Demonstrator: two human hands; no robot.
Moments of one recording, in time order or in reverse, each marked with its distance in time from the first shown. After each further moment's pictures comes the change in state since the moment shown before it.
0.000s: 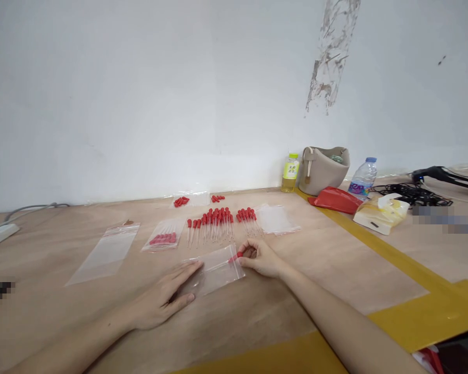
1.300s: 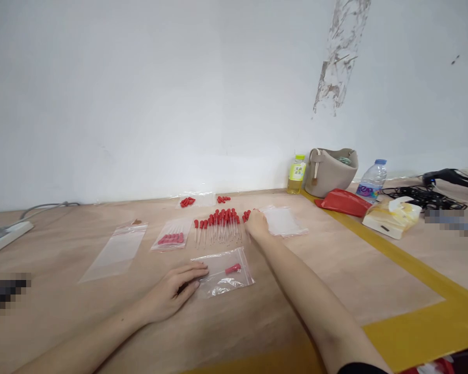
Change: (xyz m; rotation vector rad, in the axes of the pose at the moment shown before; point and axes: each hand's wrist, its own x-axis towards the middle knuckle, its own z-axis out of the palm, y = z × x) left_hand 0.005 -0.002 0.004 -0.096 0.191 -0.004; right_hand 0.111 -0.002 -0.010 -0.875 0.574 0.293
